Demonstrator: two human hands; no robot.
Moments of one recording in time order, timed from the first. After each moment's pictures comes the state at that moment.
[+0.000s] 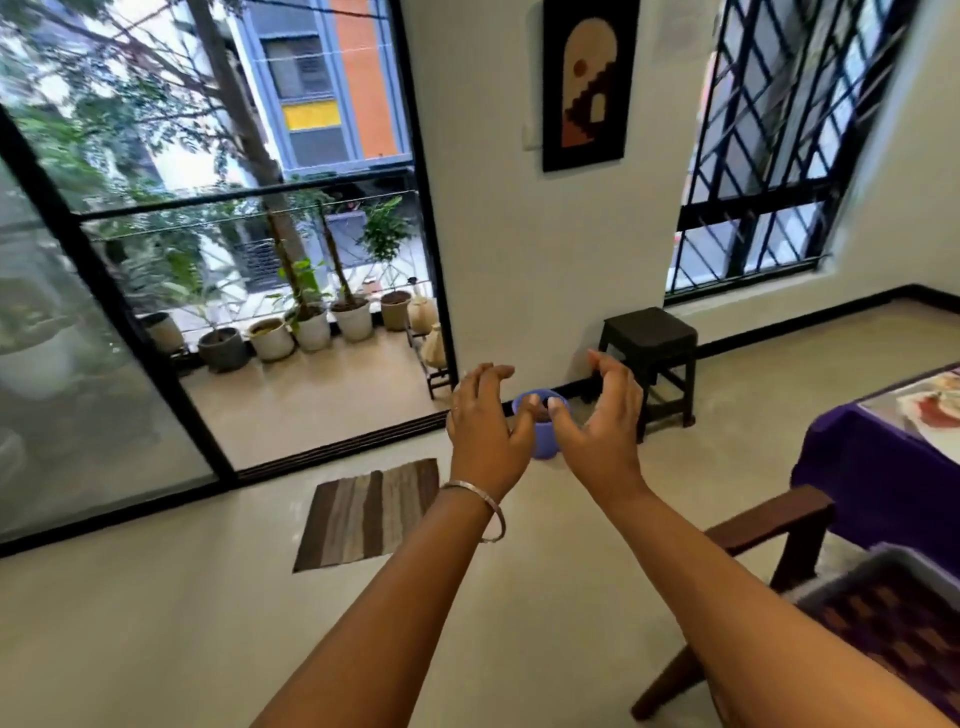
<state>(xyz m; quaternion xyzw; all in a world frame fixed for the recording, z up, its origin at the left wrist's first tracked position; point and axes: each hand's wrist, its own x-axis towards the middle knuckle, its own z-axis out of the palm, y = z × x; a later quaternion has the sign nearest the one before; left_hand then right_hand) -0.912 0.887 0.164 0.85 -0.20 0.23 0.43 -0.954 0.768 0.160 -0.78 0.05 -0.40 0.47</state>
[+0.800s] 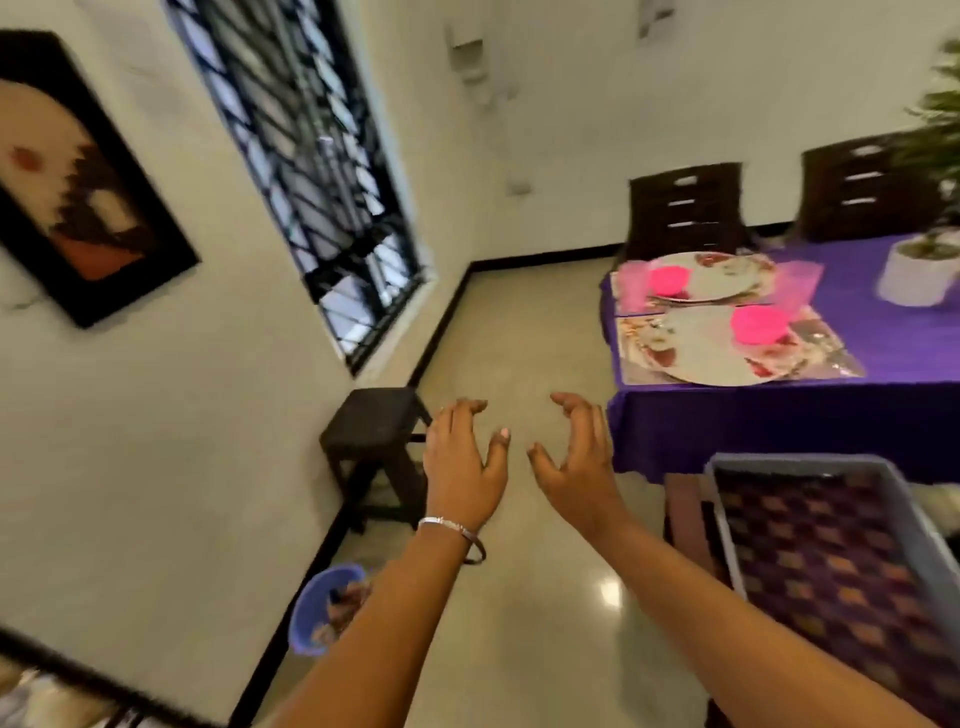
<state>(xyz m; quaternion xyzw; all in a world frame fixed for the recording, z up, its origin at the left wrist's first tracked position) -0.575 0.575 0.142 0.69 -0.61 0.00 0.40 -0.709 0.541 0.113 -0.68 0.41 -0.55 0.26</state>
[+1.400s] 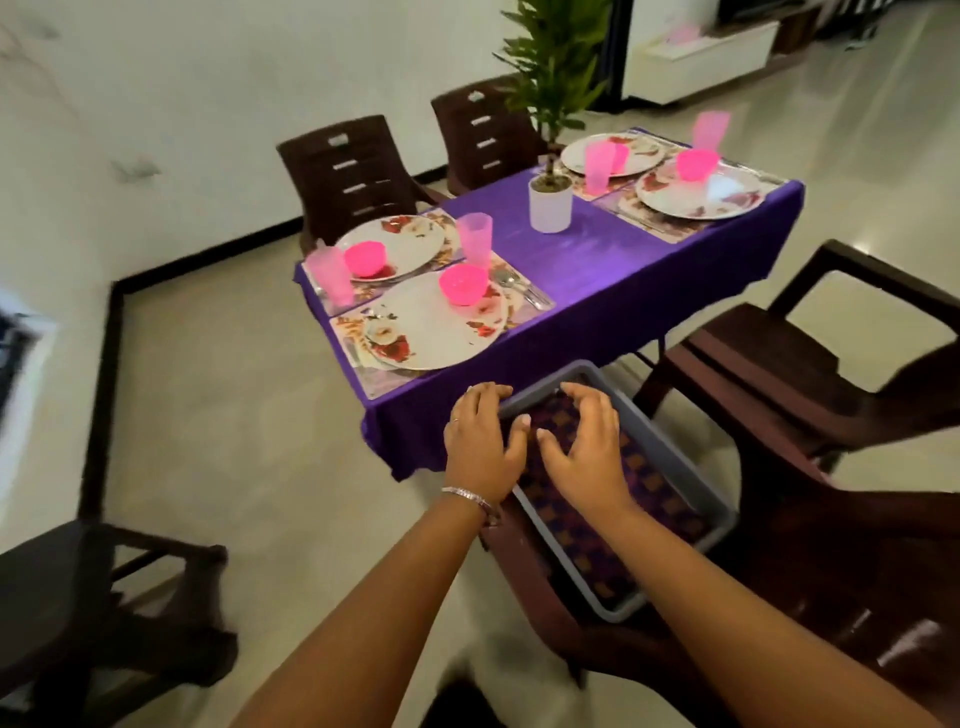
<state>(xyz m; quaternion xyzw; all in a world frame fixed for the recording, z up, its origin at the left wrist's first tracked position) -0.796 0.401 0.059 0.45 -0.81 -0.21 0.30 -0.911 0.473 0.044 -0.47 0.71 -0.51 0.12</state>
